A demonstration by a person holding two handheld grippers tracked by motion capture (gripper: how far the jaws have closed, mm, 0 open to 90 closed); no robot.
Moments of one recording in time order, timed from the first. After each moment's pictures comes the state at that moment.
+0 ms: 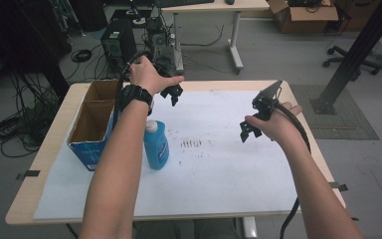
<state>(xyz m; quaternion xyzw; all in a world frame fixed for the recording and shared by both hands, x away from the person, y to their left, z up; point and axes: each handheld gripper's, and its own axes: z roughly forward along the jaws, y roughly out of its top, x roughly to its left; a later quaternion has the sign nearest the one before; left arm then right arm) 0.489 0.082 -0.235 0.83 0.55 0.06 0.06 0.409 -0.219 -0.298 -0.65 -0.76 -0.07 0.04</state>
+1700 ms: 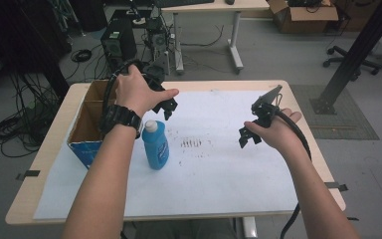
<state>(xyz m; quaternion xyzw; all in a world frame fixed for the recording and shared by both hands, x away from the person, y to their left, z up) 0.412 0.089 -0.211 0.83 0.55 0.08 0.05 0.393 -0.215 -0.303 -0.63 -0.77 -0.08 0.04</state>
